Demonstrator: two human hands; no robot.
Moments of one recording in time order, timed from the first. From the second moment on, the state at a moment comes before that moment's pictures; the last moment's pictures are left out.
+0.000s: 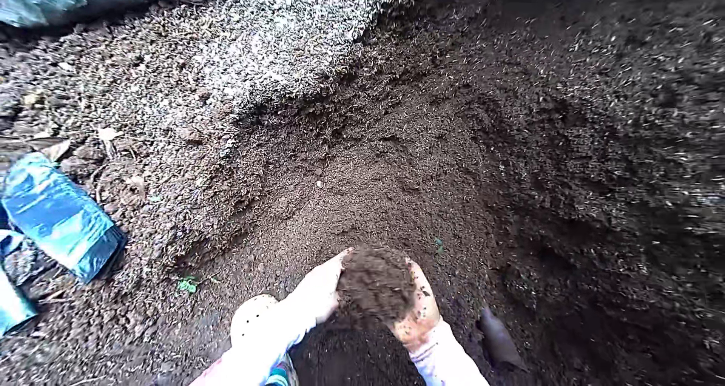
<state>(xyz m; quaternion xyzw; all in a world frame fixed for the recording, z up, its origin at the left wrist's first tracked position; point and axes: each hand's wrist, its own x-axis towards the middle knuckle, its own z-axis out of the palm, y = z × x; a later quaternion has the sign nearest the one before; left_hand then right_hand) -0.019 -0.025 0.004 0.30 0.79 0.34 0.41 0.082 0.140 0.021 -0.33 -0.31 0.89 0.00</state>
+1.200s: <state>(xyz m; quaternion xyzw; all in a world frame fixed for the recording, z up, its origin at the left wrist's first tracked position) -0.059 -0.140 0.041 0.14 0.92 0.36 -0.05 0.082 0.160 0.028 -0.20 -0.91 0.29 -0.22</state>
